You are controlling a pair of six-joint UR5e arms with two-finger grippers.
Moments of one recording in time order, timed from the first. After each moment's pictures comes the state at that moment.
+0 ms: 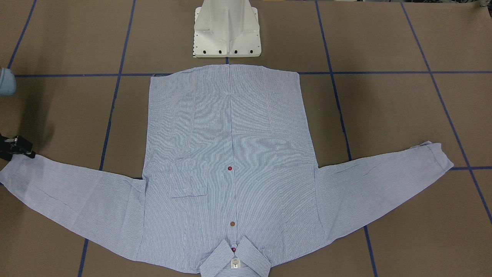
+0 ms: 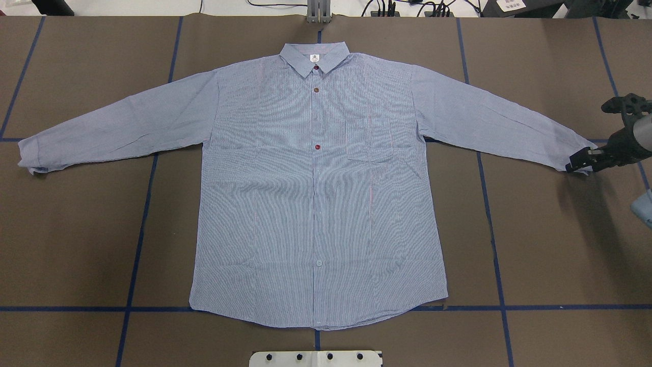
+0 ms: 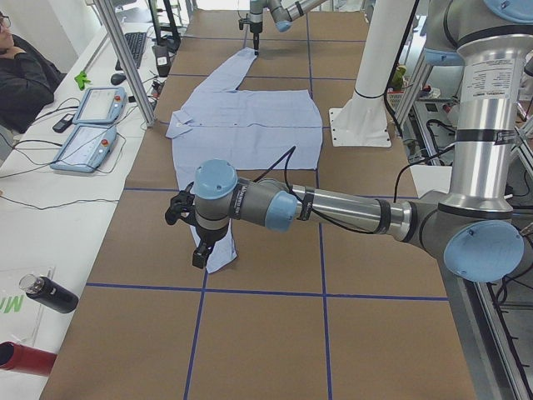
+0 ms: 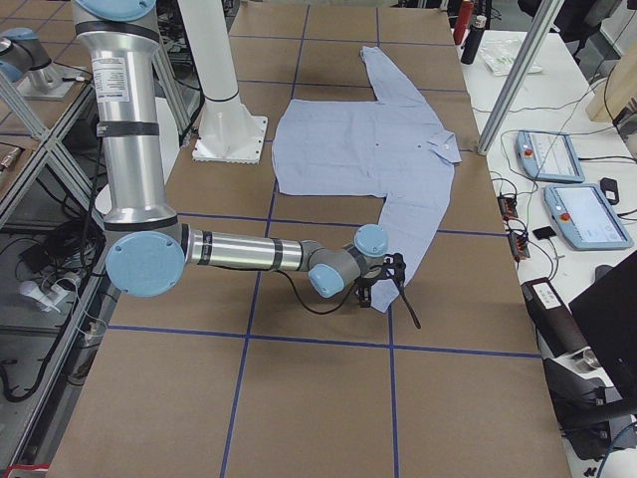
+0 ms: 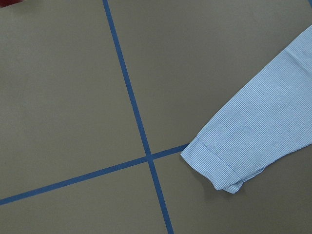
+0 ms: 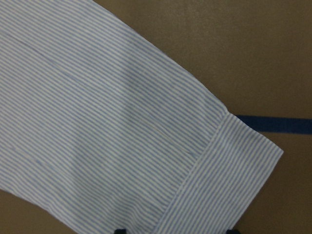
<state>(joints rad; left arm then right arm) -1.58 -1.59 -1.71 -1.70 -2.35 0.10 1.10 -1.50 1.34 -0.88 2.29 0.64</state>
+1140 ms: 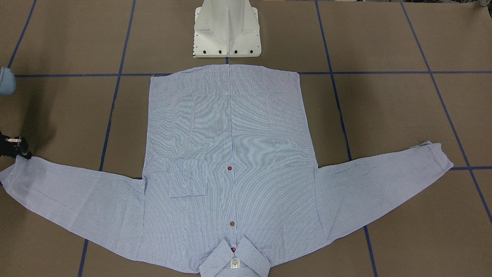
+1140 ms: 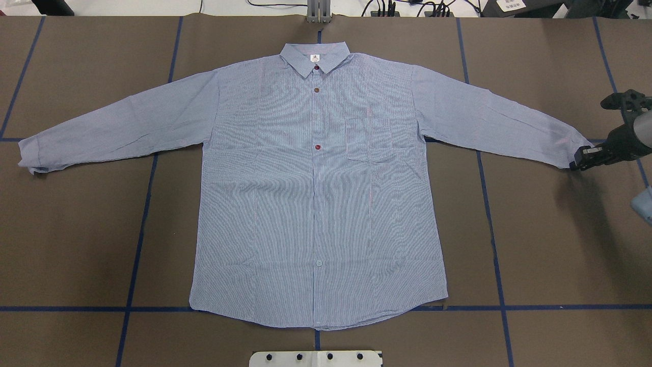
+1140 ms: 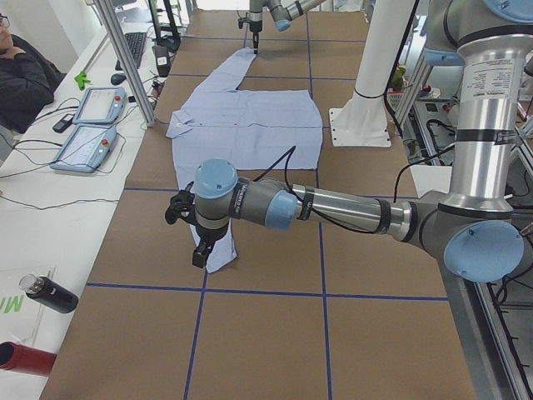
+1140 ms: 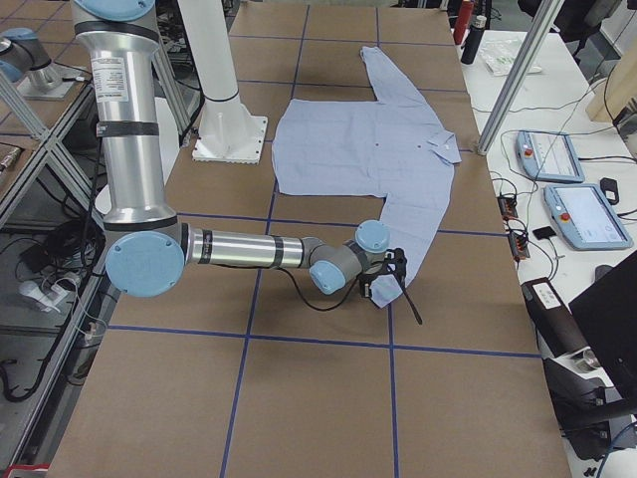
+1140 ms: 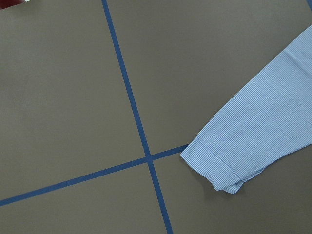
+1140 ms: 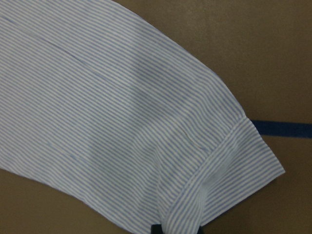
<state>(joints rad) -1.58 -1.59 -1.71 -1.70 -2.35 0.10 1.11 -1.50 1.37 -0.89 2.31 0.64</state>
